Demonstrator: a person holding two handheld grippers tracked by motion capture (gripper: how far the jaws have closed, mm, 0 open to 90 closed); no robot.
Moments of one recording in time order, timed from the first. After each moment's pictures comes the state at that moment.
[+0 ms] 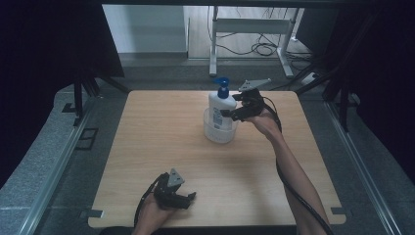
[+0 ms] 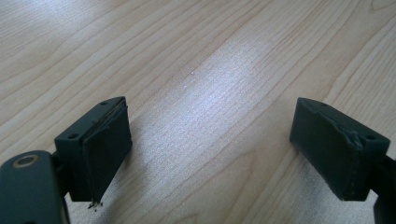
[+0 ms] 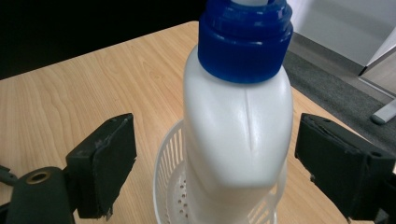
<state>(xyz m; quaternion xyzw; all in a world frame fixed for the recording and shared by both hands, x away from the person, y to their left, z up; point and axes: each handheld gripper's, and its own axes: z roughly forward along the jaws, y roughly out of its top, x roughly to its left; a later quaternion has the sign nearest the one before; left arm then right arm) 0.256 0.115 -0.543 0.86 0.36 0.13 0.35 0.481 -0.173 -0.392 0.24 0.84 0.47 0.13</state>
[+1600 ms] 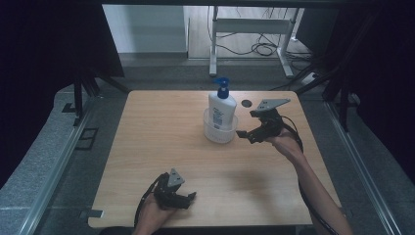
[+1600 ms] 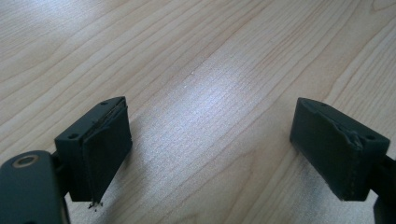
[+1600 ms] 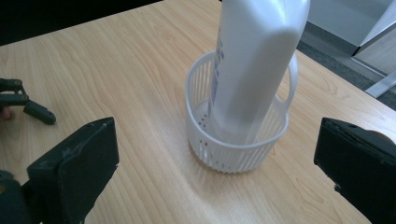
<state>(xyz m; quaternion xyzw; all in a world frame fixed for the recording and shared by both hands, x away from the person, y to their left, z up) 0.256 0.114 -0.543 0.86 0.36 0.13 0.35 0.415 -0.218 -0.401 0.25 0.85 0.44 0.14</state>
